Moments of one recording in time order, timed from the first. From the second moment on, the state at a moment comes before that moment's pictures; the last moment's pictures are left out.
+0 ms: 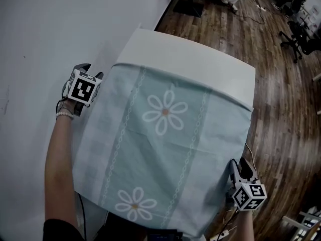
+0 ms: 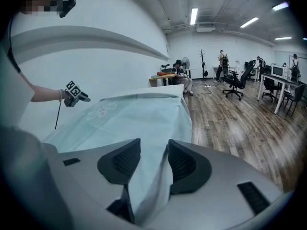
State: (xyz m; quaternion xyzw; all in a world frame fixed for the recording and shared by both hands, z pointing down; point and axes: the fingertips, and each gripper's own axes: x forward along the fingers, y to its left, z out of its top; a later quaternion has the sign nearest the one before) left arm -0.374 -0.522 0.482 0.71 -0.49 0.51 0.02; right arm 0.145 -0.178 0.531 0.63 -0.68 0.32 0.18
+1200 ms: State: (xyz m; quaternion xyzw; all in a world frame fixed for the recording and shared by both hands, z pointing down) left arm -0.426 -0.244 0.526 0.68 -0.60 0.36 0.21; right arm 0.128 -0.138 0.543 0.64 -0.64 0.41 0.07
